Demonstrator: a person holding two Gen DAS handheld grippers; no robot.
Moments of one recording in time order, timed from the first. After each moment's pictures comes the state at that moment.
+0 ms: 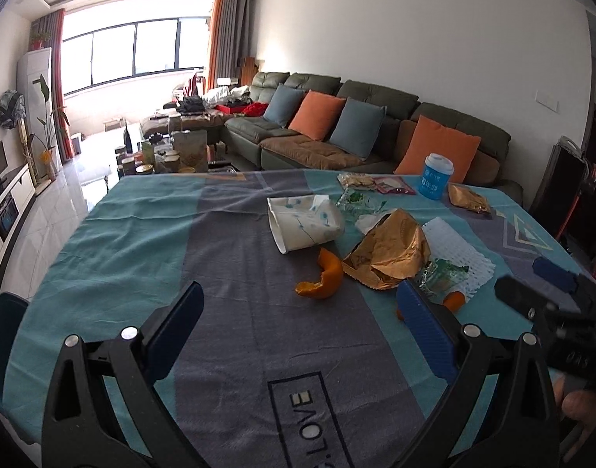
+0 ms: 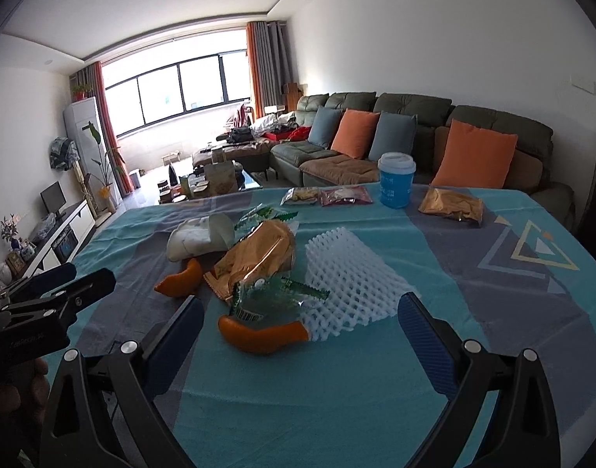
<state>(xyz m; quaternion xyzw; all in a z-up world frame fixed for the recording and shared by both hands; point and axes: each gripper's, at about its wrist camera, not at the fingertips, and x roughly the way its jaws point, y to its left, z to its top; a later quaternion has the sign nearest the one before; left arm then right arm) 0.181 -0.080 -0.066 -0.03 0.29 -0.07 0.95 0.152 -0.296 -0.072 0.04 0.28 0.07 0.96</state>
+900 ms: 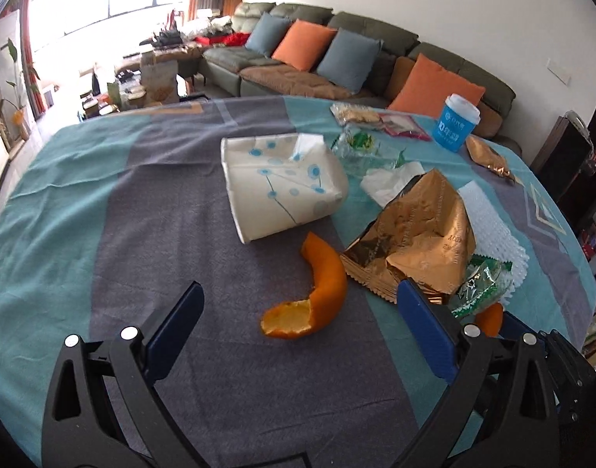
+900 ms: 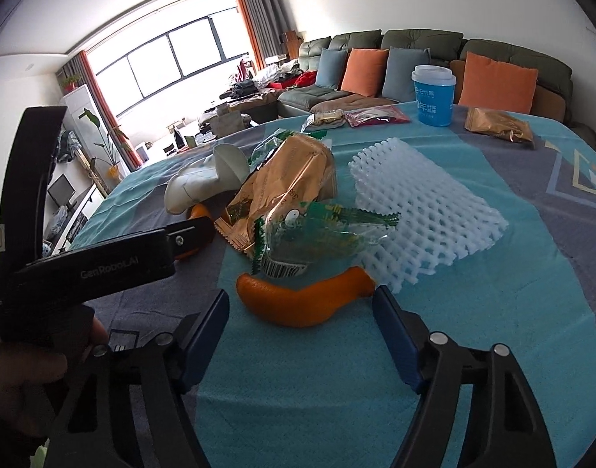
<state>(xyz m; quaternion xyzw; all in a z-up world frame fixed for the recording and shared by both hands) 0.289 -0.104 -0.121 -0.04 0.43 -0.10 0.90 0.190 -0.268 -0.119 0.09 0.38 0.10 0.92</state>
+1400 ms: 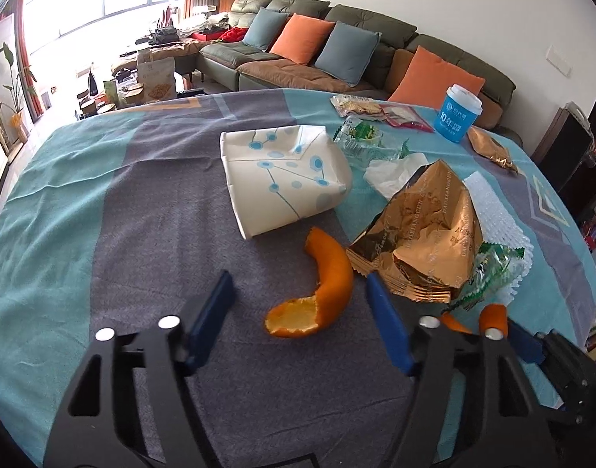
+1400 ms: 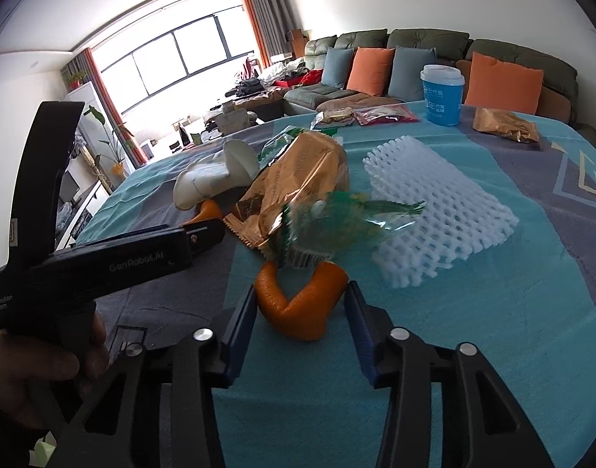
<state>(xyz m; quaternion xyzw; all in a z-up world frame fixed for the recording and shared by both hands) 0.290 -0.103 -0.123 -0.03 0.43 -0.10 0.90 0.187 -0.261 -0.119 0.09 0.38 0.11 0.92</state>
